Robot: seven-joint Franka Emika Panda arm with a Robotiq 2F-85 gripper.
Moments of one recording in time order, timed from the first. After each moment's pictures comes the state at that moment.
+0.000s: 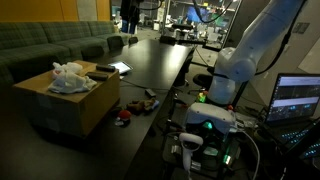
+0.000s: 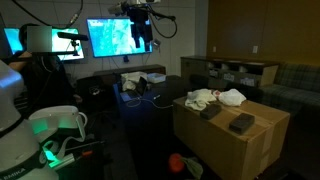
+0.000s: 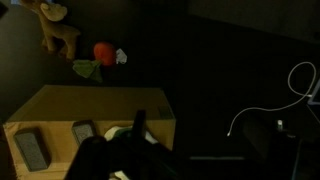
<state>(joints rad) 0.15 -0.39 0.10 -2.18 0.17 1.91 0.01</state>
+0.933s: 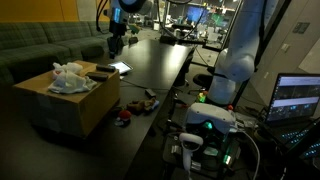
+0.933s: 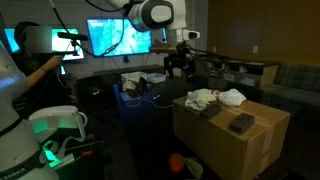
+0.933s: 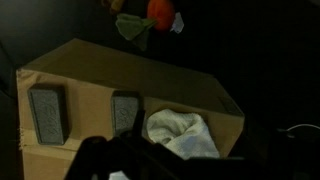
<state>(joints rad) 0.07 0.02 0.01 -2.13 0.07 2.30 -0.35</state>
